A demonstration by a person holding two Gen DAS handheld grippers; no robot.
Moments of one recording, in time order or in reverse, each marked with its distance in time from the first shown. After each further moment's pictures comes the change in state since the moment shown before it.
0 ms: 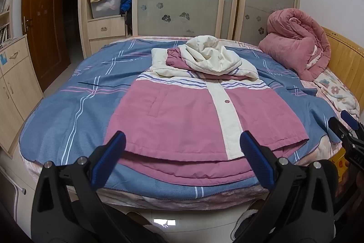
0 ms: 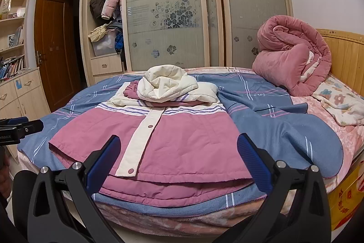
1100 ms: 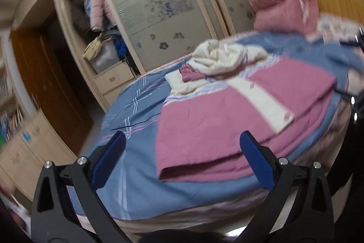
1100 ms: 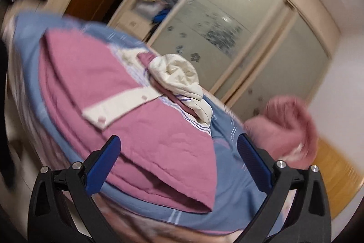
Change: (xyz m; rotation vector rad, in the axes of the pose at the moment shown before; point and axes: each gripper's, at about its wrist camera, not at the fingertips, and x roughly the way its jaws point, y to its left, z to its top) left arm -0.013 0.016 -0.034 0.466 -0.143 0.166; right arm 0.032 0.052 -0.073 -0.771 -0.074 -0.113
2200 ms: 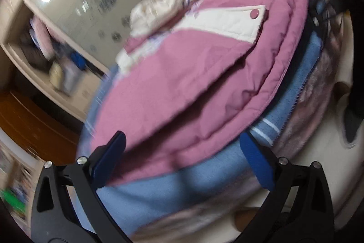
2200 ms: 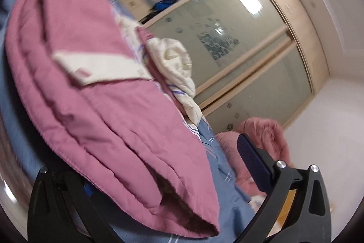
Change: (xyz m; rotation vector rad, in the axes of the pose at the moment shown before) left arm 0.100 -0.101 -0.067 0.437 0.080 -0.042; right arm 0.097 0.040 -0.027 -0.138 -0.002 -0.202
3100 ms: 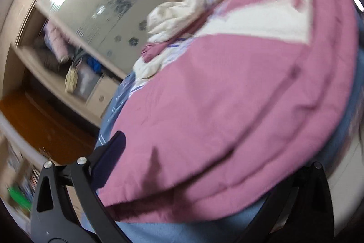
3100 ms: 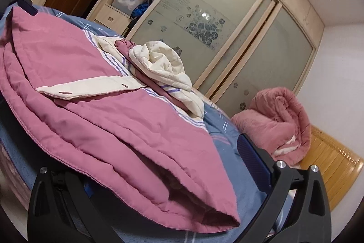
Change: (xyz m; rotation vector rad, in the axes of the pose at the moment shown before) left arm 0.051 0.025 0.028 -0.093 0.005 0.084; right arm 0.005 -0.028 0.004 0.259 0.045 0.070
